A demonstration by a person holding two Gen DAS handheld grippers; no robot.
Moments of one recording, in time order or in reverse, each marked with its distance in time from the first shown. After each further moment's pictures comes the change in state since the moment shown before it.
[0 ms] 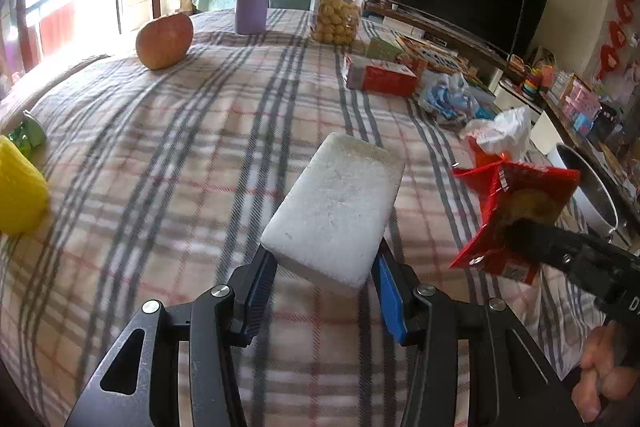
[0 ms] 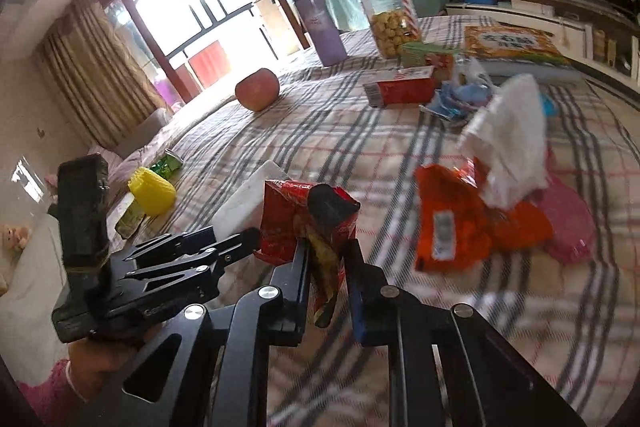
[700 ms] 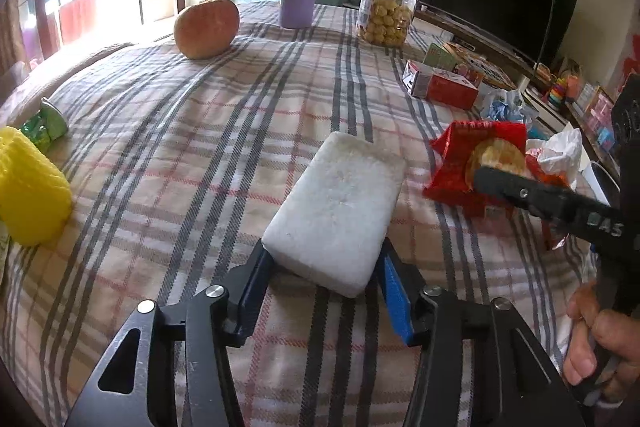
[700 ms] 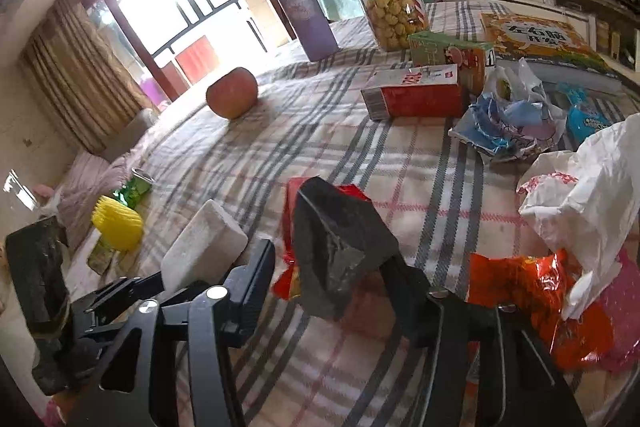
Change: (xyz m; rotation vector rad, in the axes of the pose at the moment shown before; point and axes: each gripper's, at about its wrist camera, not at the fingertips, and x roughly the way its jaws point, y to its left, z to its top) left arm 0.014 0.045 0.014 -0.044 0.002 0.068; right arm 0.090 -0.002 0.047 0.016 0.073 -0.022
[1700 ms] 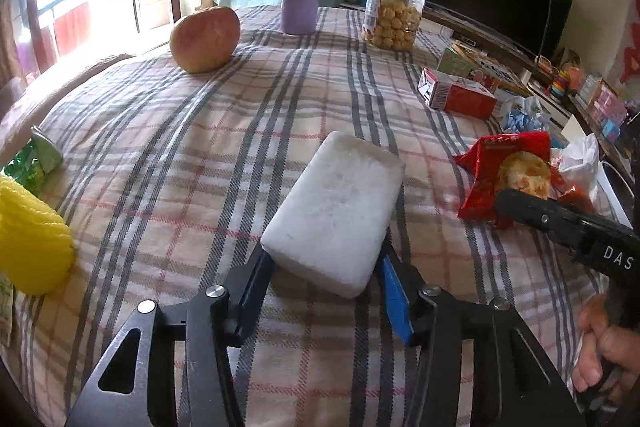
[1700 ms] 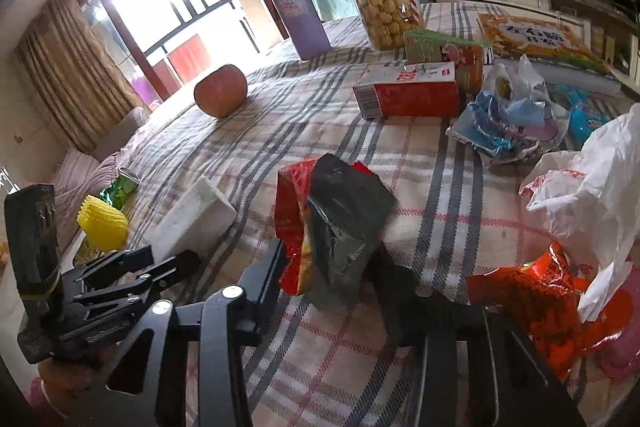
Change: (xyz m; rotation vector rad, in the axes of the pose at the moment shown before) left arm 0.023 0.013 0.026 0.046 0.003 0.012; right arm 0.003 0.002 0.000 -0.018 -0.030 -0.026
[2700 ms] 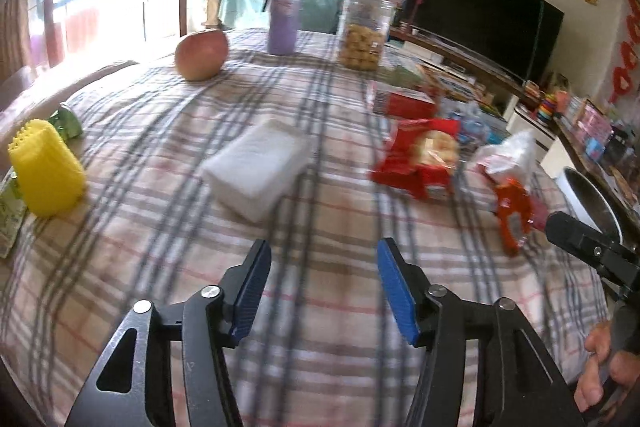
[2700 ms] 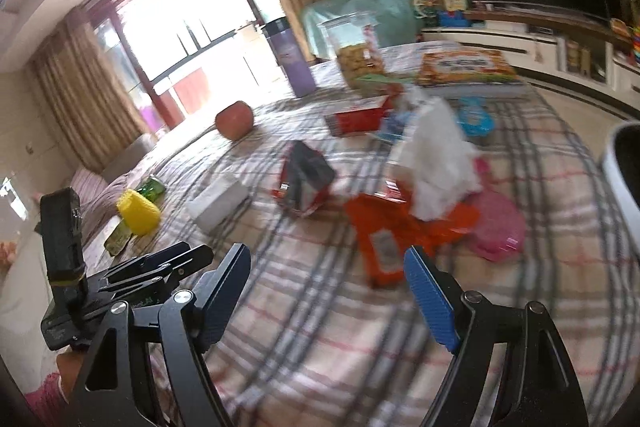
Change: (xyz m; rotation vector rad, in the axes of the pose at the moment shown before) left arm -0.082 -0.045 -0.051 -0.052 -0.079 -0.025; right arm -0.109 -0.018 -0.047 0.001 -0.128 0.007
